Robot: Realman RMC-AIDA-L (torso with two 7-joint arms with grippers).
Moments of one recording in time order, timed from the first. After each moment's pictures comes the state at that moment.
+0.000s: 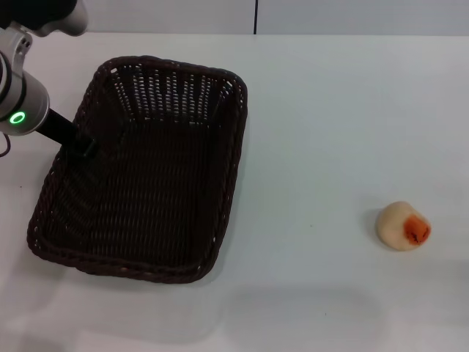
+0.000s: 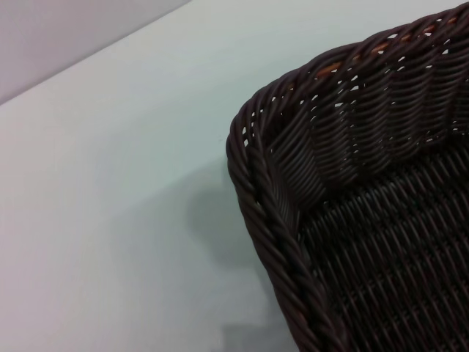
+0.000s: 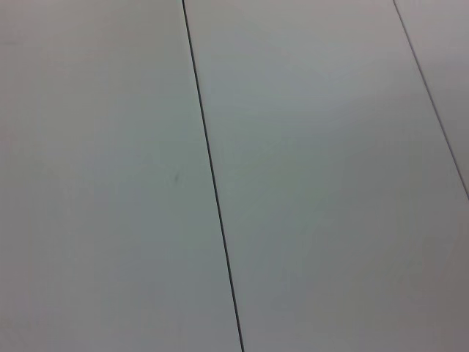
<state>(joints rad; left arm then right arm) -0.51 -2.06 -1.68 -1.51 2.89 -1.45 0.34 0.02 2.08 0.11 0.26 -1.43 -1.88 0.16</state>
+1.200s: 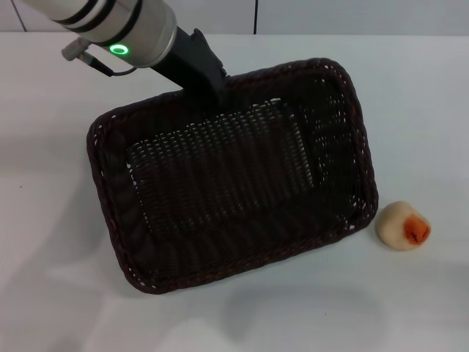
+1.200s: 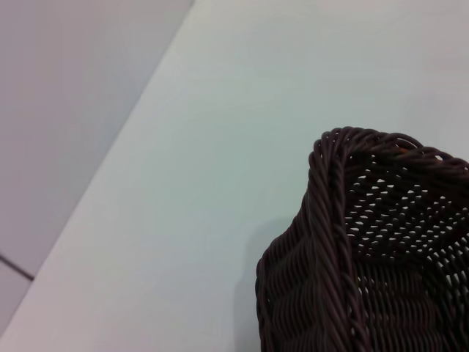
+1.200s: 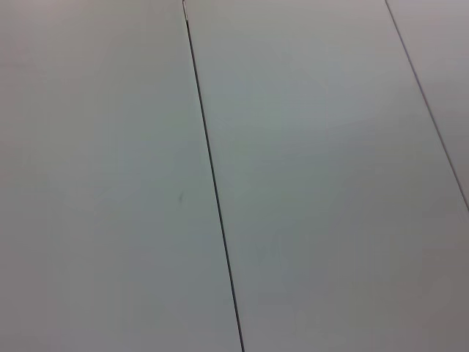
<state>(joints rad) -0.80 -2.06 -1.75 -1.38 2.50 -1.45 0.92 0.02 2.09 0.10 0.26 -1.43 -1.92 0.16</state>
